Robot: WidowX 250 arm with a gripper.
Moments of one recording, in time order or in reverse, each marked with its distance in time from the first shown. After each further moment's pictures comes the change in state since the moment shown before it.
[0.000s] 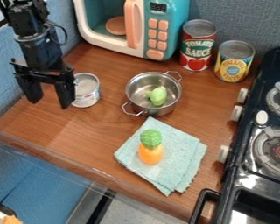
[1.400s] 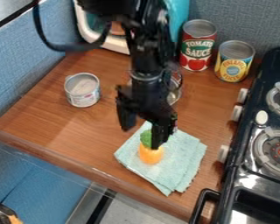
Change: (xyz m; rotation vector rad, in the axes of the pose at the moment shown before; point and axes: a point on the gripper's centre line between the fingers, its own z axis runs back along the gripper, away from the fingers) arm -0.002 -0.158 -0.034 0.035 0.029 -0.390
